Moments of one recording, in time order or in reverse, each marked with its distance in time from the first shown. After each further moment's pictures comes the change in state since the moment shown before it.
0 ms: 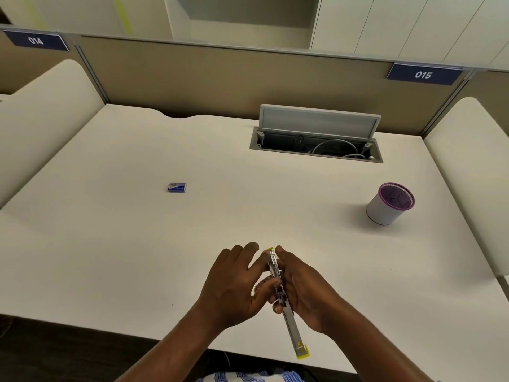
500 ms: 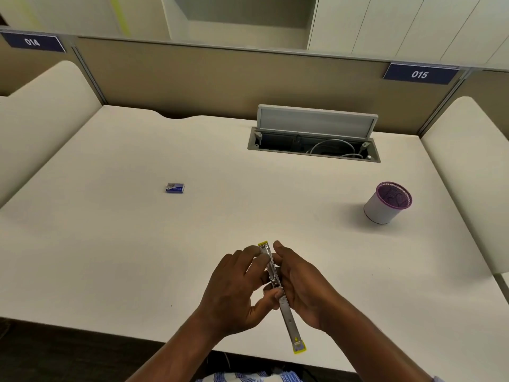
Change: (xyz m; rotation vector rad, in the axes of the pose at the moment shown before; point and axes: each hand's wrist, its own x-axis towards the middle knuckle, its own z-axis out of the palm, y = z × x) left_hand -0.003 0.010 -0.005 -0.190 -0.017 -0.012; right_hand 0.000 -0.005 0.002 0.012 -0.018 -0.065
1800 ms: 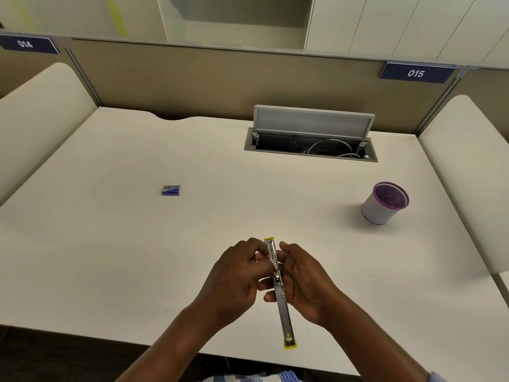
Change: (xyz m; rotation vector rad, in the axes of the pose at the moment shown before) left_hand 0.028 0.007 -0.025 -0.135 -0.073 -0.014; right_hand 0.009 -0.007 -0.013 0.124 -0.018 0.010
